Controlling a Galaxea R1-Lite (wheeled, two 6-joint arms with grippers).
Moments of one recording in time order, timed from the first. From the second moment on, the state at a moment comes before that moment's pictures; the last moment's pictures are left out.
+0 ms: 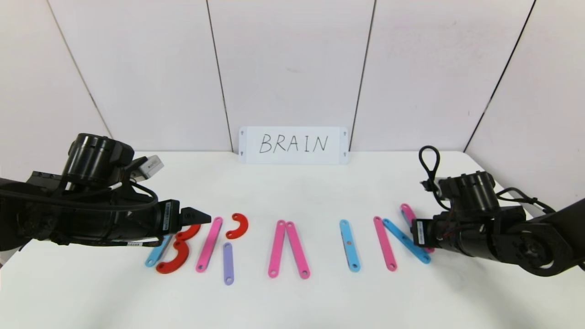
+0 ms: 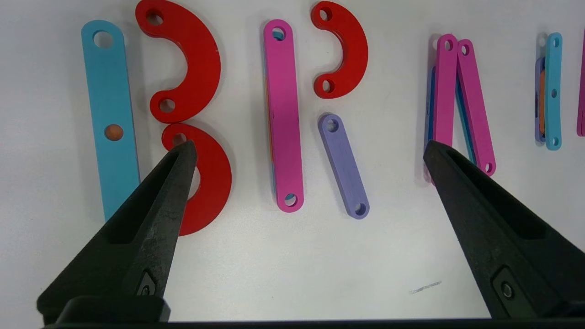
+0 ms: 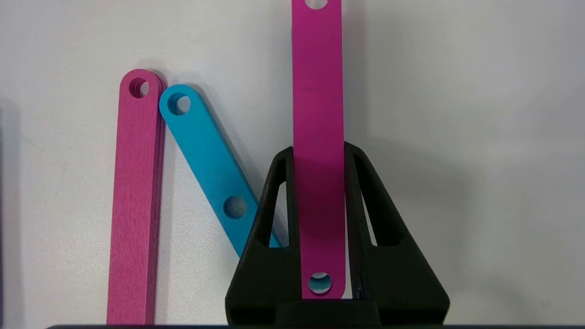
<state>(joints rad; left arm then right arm) -0.19 1.59 -0.84 0.02 -0.26 -0.28 0.25 1.89 -0.68 -0.41 -0.13 0.23</state>
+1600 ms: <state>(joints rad) -0.19 1.58 -0.84 0.02 -0.26 -0.28 0.26 1.85 -0.62 -0.41 -0.13 0.24</state>
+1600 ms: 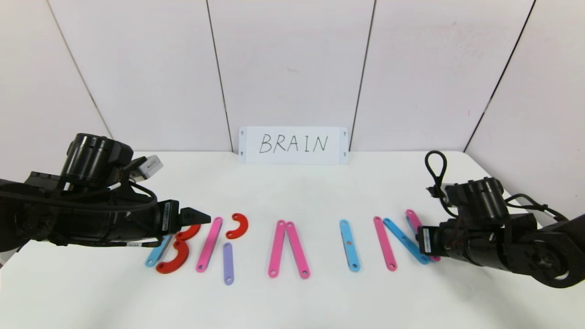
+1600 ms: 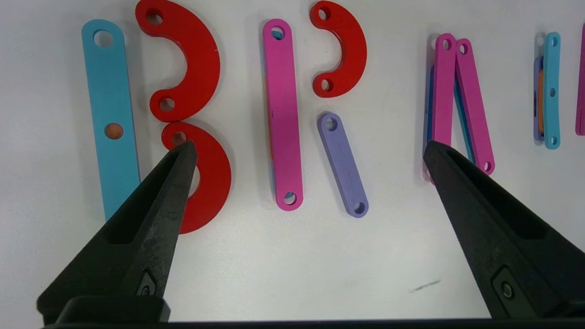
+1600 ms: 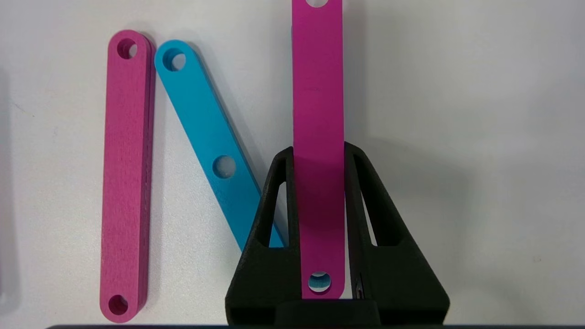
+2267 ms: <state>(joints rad) -0.19 1.58 -0.84 0.02 -0.26 -0.28 0.27 1.81 -0.60 -0.41 -0.17 0.24</state>
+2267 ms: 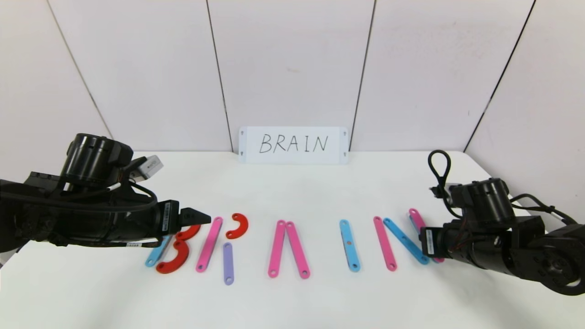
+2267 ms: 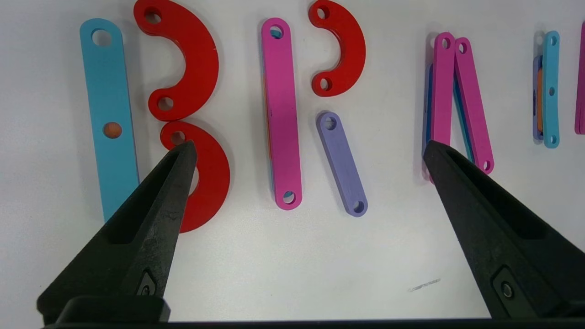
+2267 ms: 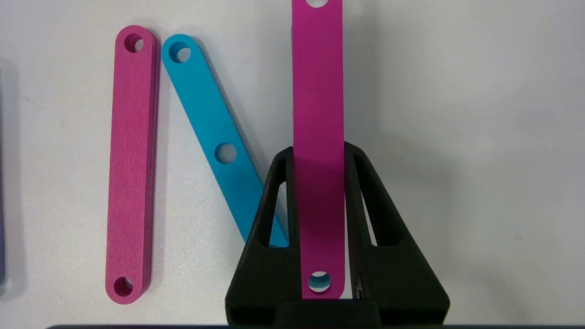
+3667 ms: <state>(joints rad) -0.19 1.58 -0.84 0.02 -0.26 -0.28 0.24 1.84 -0.61 -0.43 -0.16 0.28</state>
